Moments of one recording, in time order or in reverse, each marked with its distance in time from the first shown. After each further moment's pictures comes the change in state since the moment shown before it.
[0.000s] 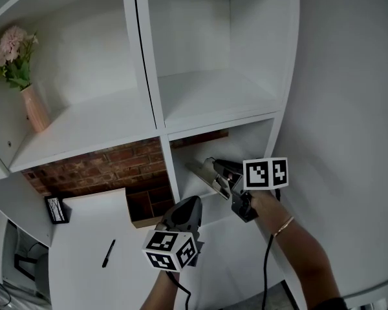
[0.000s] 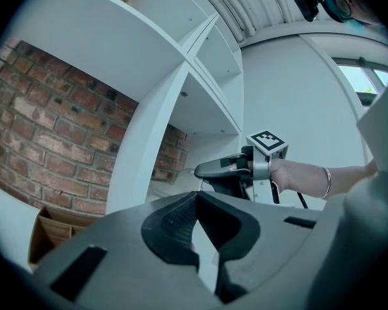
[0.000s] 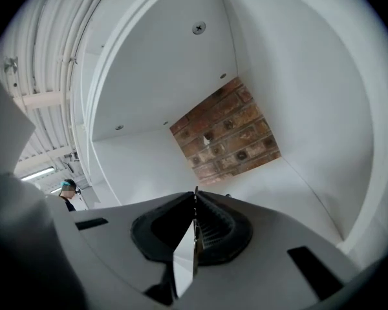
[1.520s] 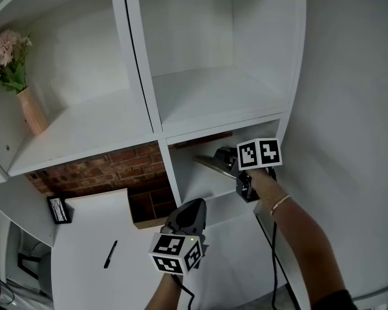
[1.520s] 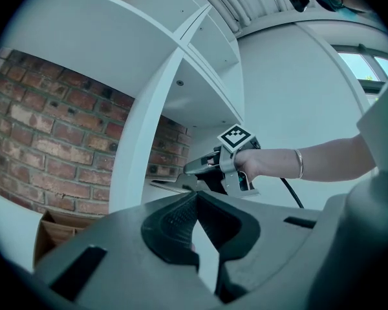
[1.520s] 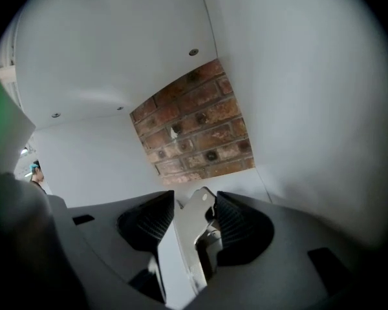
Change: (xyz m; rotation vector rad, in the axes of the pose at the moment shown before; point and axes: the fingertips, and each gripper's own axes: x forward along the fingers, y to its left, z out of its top) left arm 0.014 0.002 -0.011 0.055 0.044 0.034; right arm 0.038 -0.081 0.020 -0.079 0.114 -0.224
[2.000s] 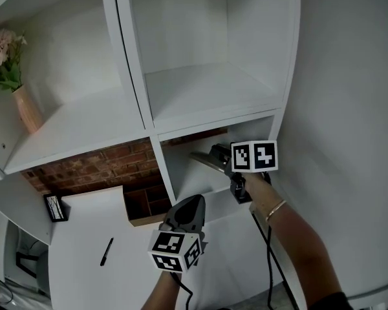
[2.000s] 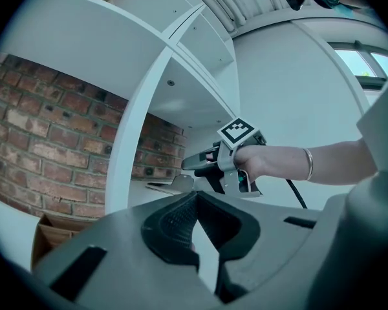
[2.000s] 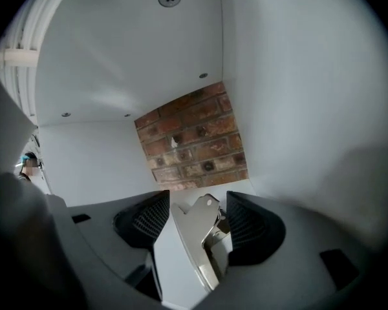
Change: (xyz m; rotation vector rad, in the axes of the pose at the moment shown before) left arm 0.006 -0.012 0.002 0.026 -0.007 -0.005; right arm -0.019 0.007 0.010 -0.043 -0.092 -0.071
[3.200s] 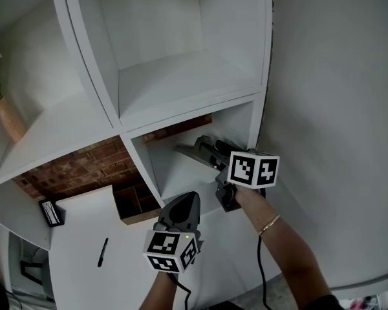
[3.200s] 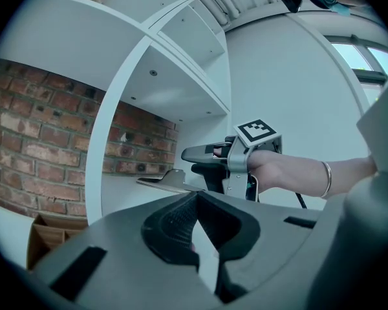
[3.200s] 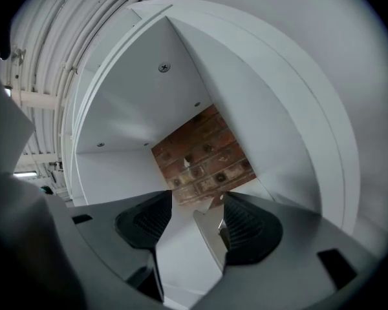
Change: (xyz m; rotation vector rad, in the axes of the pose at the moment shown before) left arm 0.012 -0.024 -0.012 0.039 0.040 -0.022; right arm -0.038 0.008 -0.008 0.176 -0.241 0.160
